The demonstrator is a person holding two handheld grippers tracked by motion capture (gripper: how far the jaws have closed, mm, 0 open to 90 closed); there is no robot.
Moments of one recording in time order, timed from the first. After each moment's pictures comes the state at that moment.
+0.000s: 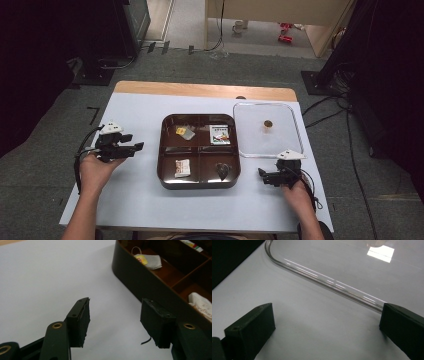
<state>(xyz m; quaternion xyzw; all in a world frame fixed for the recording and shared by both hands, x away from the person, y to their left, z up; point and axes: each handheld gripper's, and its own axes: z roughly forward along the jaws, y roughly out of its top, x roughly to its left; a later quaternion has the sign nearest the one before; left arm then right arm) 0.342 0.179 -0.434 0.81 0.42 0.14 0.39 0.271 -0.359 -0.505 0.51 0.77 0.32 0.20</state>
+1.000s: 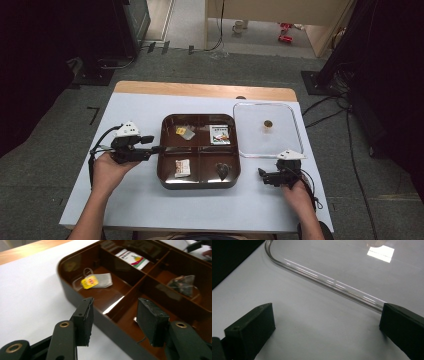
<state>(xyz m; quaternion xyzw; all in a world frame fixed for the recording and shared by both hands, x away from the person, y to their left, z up) 0.328 0.131 -0.415 0.84 0.32 0.10 0.44 0.271 -0.359 -0.505 0.51 0.77 0.32 0.20</state>
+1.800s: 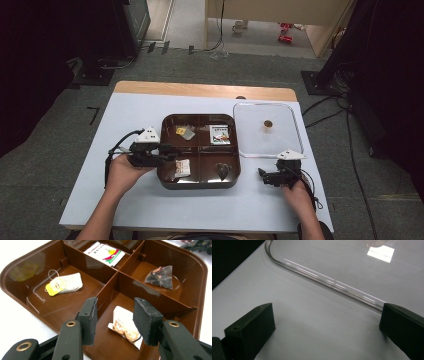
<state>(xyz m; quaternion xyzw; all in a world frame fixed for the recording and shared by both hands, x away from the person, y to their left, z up) 0.324 0.088 -0.426 0.87 0.27 0.07 0.41 0.271 -0.360 -0.505 0.51 0.77 0.32 0.20</state>
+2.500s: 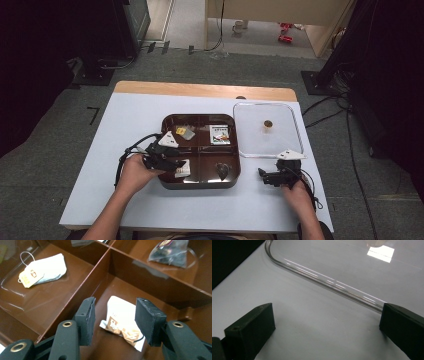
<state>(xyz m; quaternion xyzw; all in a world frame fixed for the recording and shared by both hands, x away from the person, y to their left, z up) 0.329 0.051 -0.446 0.92 0.24 0.07 0.31 0.271 -0.360 -0.505 0.51 0.77 0.32 0.20</state>
